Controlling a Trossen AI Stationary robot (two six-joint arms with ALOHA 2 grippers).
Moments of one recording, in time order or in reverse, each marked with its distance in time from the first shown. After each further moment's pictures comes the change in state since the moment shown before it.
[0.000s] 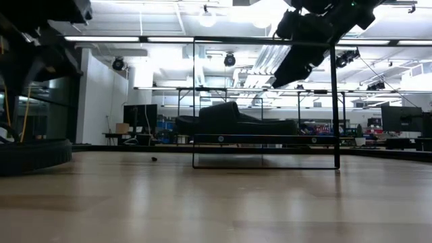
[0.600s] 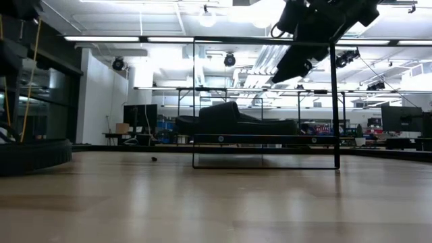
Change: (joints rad) left arm -0.143 -0.003 0.002 -0.074 0.183 -0.172; right arm 0.076 0.004 0.000 0.018 -0.043 0.023
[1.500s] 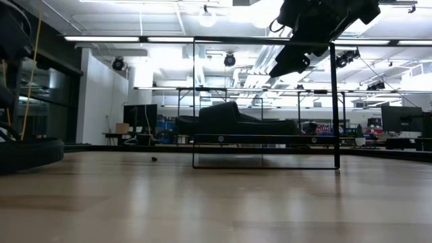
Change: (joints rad) left arm -0.045 0.000 -0.178 0.186 -0.059 -0.052; right arm 0.042 0.000 0.000 0.039 0.002 0.000
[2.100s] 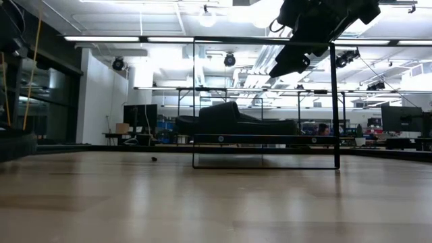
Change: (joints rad) left arm 0.000 0.000 -0.015 0.077 0.074 0.032; right arm 0.000 0.000 0.000 0.000 0.001 0.000
